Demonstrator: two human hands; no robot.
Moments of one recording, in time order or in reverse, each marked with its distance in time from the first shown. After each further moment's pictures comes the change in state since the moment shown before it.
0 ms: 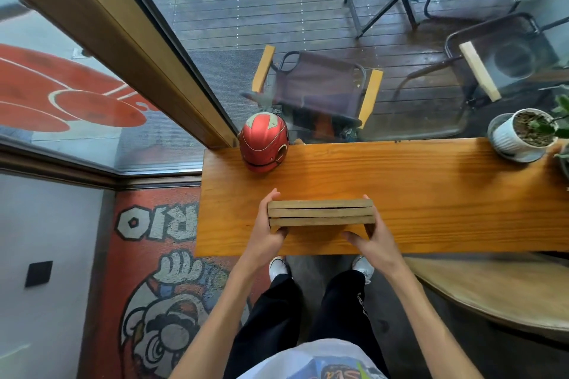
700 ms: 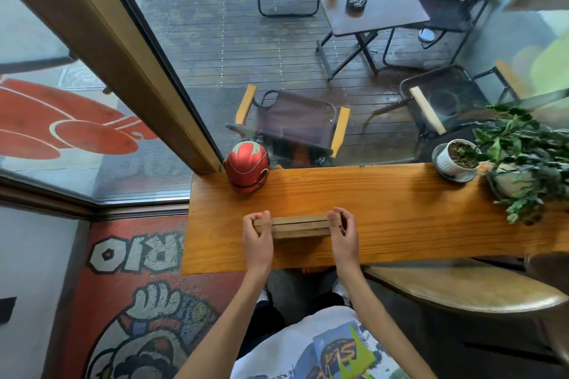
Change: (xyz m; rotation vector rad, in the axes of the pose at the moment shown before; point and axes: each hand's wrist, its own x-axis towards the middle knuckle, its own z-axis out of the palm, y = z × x) left_hand -0.009 0.022 0.039 -0.183 0.432 -0.036; right_hand -0.019 -0.037 0.030 0.218 0.388 -0.081
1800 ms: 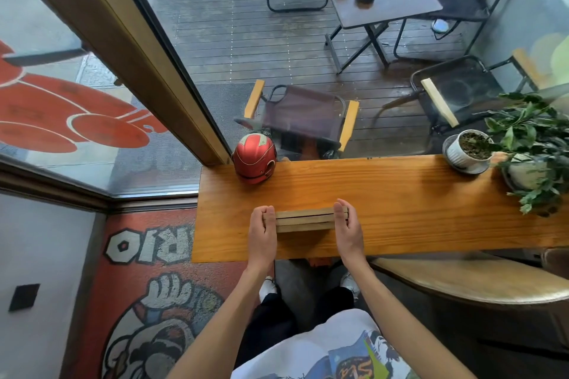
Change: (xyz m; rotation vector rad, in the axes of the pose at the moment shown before) left_hand 0.000 -0.023 -0.007 0.171 -0.055 0.246; right_hand 0.003 0.011 -0.005 -0.139 -0.068 -0.072
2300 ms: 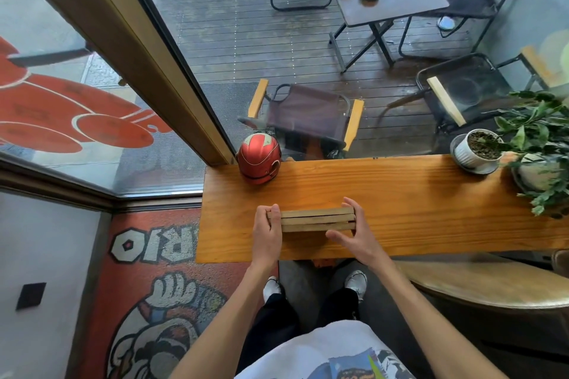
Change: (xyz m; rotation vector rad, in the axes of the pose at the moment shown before) left_hand 0.008 -0.001 -0.002 -0.009 -0.033 -0.024; right_hand 0.016 0.017 -0.033 -0.234 -0.389 -0.096
